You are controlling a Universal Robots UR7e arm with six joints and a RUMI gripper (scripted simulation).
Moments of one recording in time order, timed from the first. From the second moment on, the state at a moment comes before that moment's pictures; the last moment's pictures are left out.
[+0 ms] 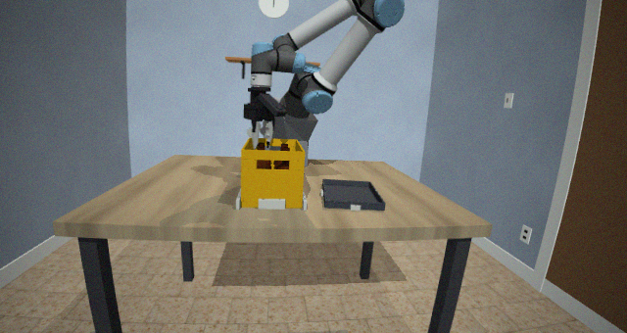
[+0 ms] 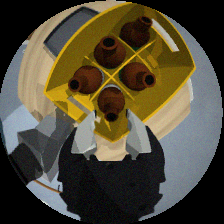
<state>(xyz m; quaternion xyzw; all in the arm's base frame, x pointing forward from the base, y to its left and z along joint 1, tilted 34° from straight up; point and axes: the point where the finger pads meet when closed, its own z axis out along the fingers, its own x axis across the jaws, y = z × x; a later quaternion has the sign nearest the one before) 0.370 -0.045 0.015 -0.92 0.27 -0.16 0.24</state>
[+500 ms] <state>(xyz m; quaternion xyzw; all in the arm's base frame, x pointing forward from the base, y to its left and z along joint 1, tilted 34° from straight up) 0.370 -0.045 0.016 -0.92 0.27 -0.16 0.24</state>
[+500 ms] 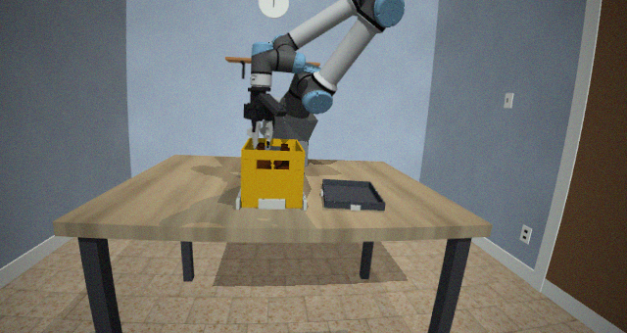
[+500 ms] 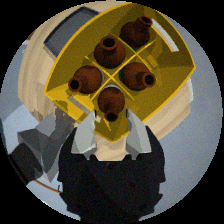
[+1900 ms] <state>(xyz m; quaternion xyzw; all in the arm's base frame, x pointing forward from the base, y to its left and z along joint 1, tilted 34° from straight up) 0.335 -0.074 0.084 -0.92 0.27 -0.16 0.24</state>
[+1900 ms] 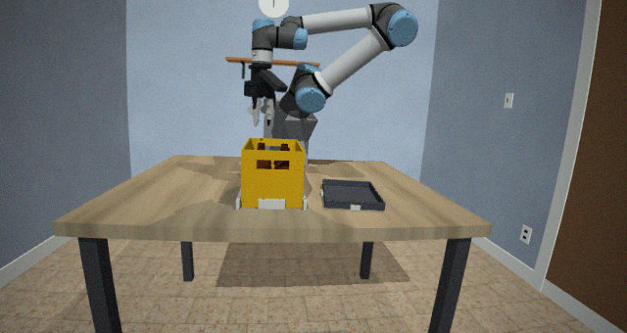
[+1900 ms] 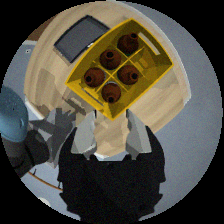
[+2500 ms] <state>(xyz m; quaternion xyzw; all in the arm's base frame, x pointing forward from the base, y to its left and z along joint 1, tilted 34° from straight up) 0.334 -0.074 0.085 -0.92 0.27 -0.16 0.24</state>
